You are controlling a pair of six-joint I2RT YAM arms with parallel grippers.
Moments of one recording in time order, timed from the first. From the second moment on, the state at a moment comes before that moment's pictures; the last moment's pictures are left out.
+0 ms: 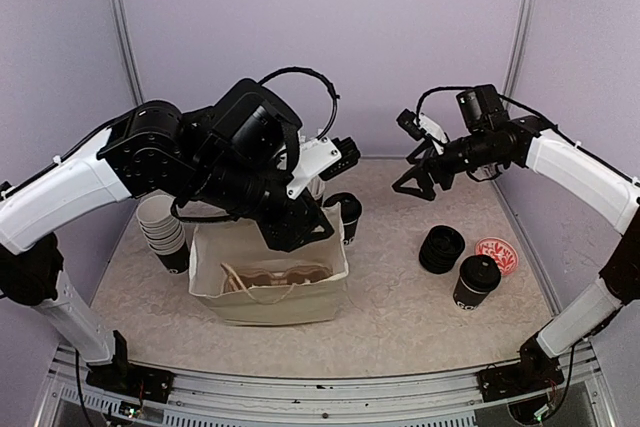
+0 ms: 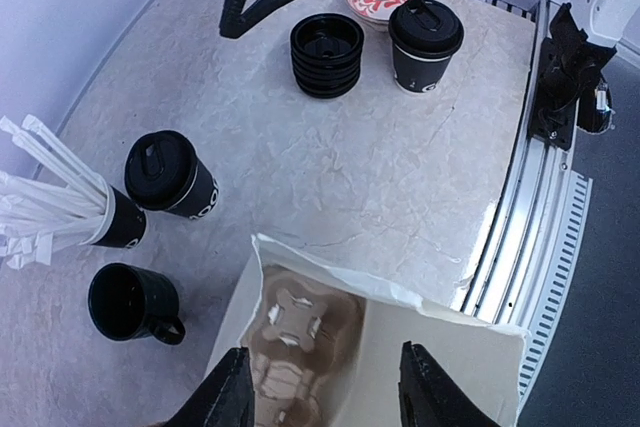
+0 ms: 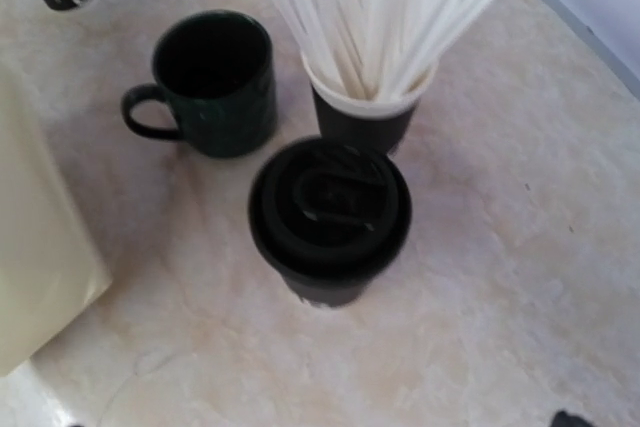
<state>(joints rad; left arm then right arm) -1.25 1.60 1.86 -1.05 -0.18 -0.03 0.43 1.49 1.42 -0.66 -0.50 -0.45</state>
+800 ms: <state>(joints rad) -1.16 1.76 1.87 -1.09 0.07 0.03 0.48 1.45 1.44 -0.81 -0.90 -0.65</state>
